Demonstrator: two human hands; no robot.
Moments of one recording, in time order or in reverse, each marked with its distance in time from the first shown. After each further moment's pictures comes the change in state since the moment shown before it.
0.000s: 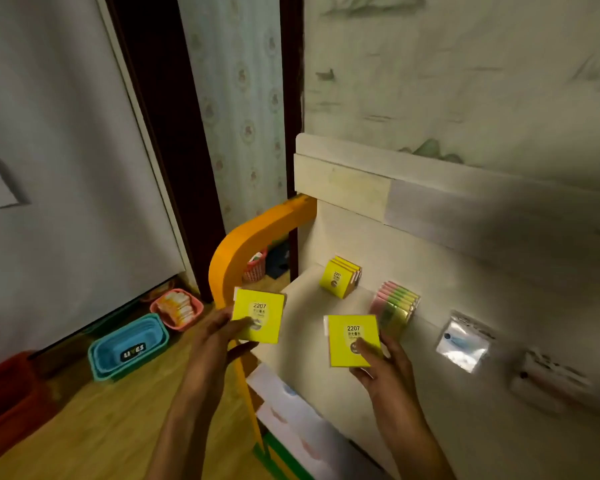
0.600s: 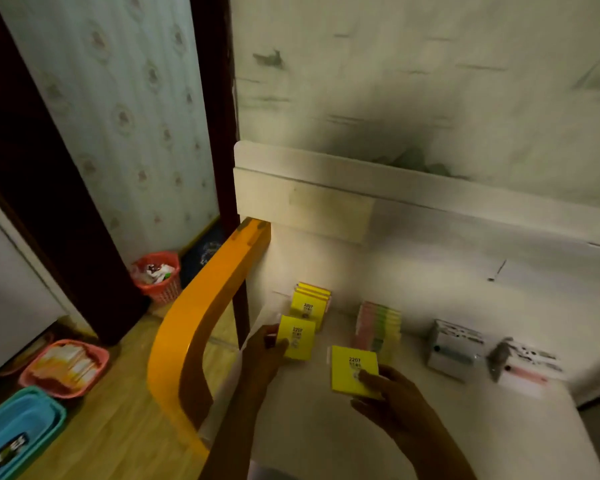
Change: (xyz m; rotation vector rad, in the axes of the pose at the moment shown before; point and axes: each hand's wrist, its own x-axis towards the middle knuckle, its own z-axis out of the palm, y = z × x) left_hand 0.223 -0.111 0.097 0.449 -0.444 0.017; right_hand 0.092 0.005 0.035 -0.042 0.373 0.312
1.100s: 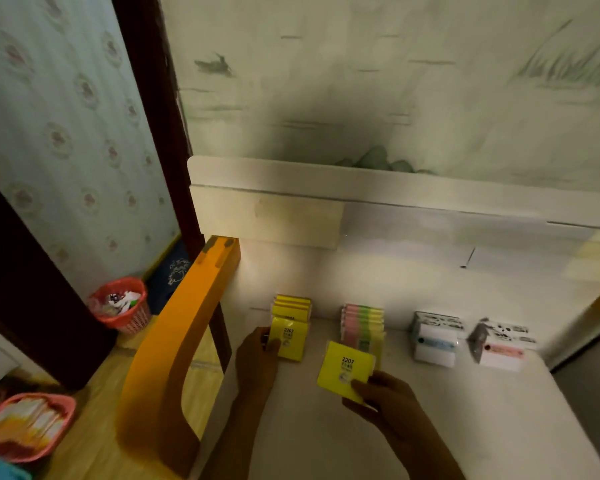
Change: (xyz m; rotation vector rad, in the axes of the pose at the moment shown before) left_hand 0.048 -0.010 0.024 0.343 0.046 0.271; right_hand 0.011 0.005 0.007 0.101 0.069 -0.089
